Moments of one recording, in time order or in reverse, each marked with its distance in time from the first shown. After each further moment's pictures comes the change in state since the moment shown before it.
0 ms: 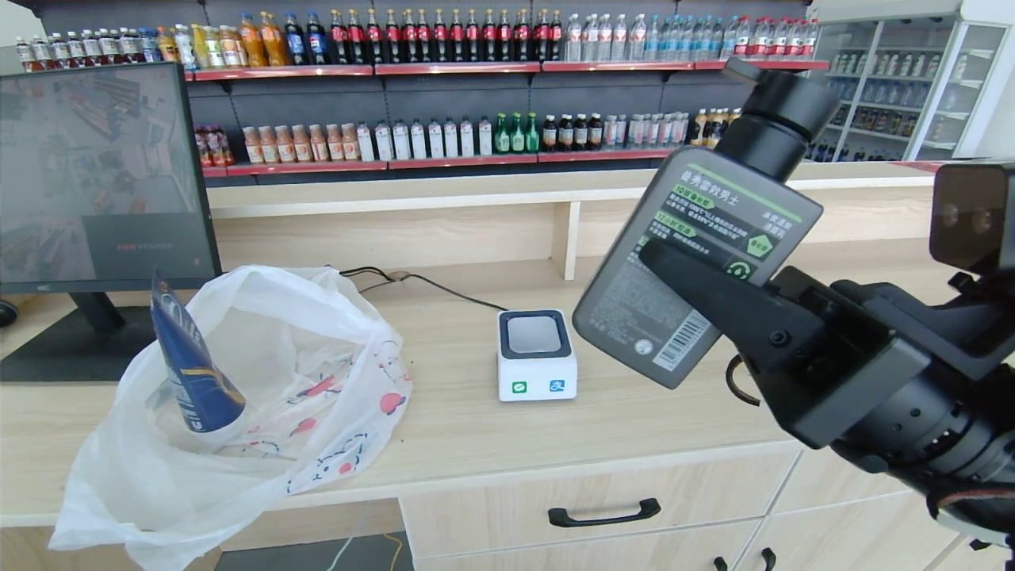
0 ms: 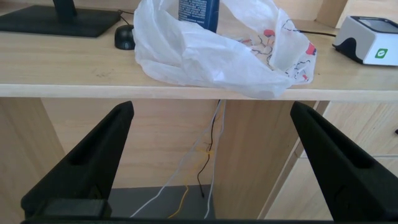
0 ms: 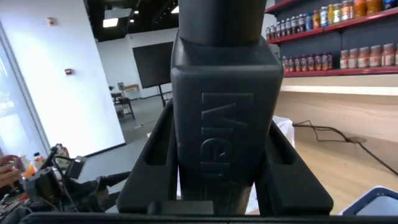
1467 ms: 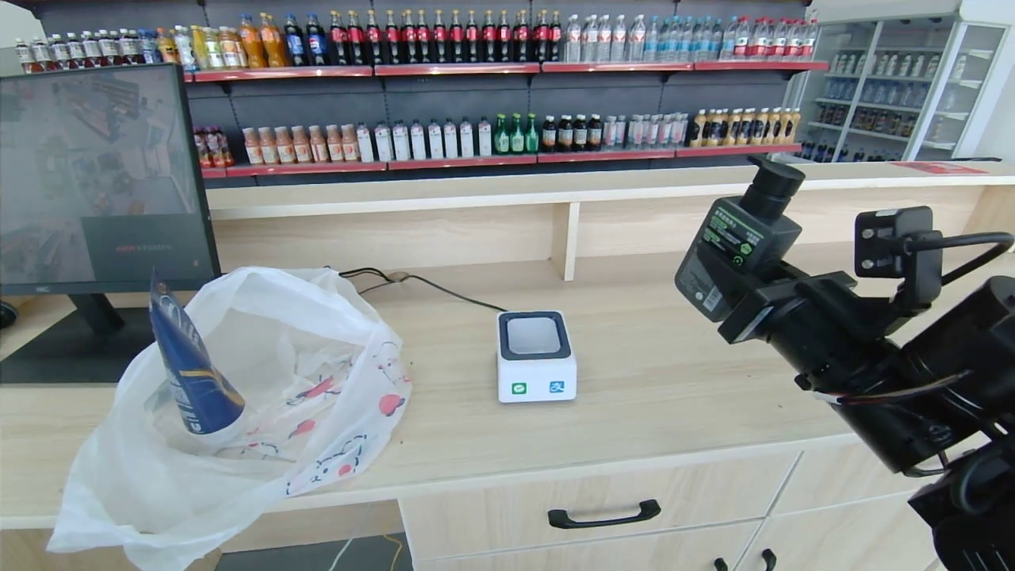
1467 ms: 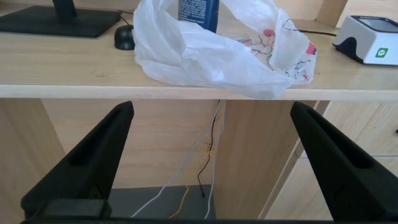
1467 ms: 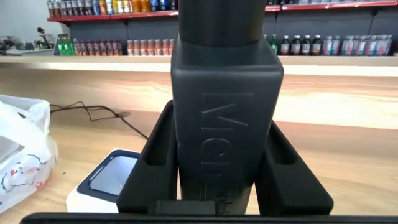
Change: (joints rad) left arm 0.000 0.000 0.000 0.001 0.000 0.002; right arm -0.309 0.165 0.010 -0.001 -0.421 -0.391
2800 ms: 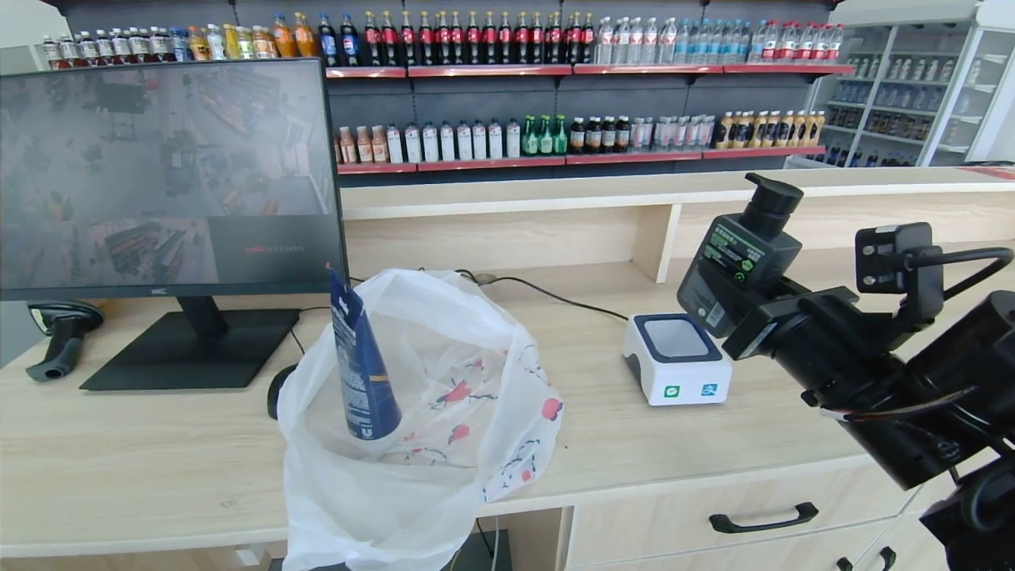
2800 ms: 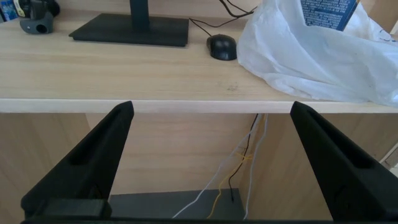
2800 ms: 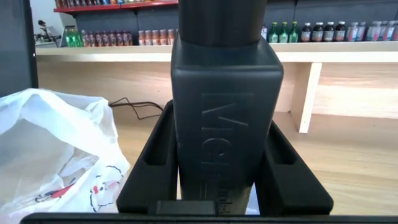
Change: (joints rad) left arm -0.001 0.000 0.000 0.000 0.000 -0.002; right arm -0.001 -0.021 0.051 0.001 0.000 0.000
